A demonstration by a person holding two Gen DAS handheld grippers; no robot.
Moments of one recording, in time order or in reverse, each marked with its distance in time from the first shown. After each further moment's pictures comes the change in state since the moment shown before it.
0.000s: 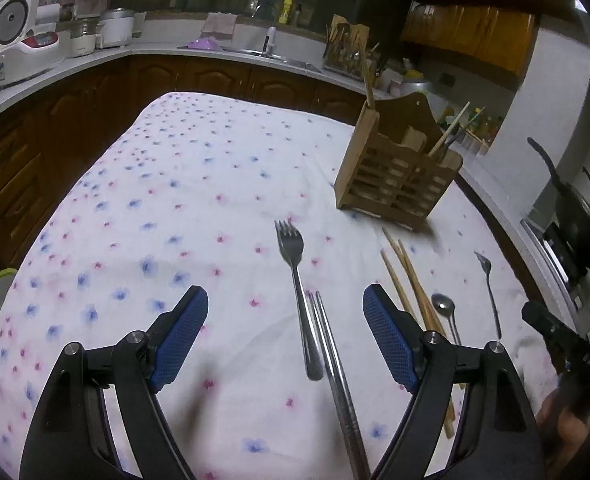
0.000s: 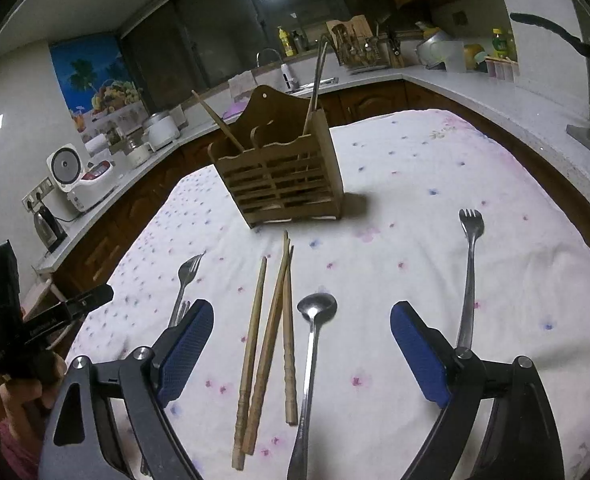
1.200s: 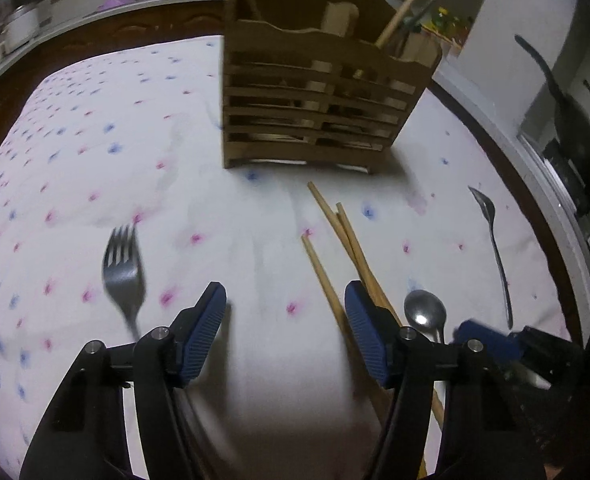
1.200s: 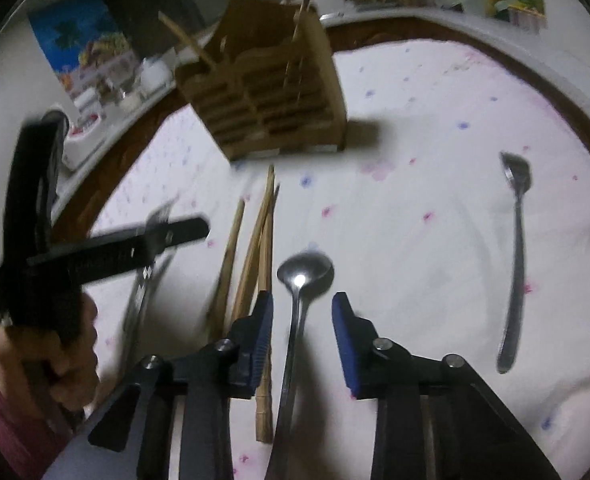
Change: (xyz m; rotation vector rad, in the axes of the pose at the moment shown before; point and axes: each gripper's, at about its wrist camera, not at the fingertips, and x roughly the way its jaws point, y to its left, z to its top) left arm 0.135 -0.106 0.033 0.221 0.305 -0.074; right arm 0.075 -0.014 -0.007 -0.013 0.265 0.016
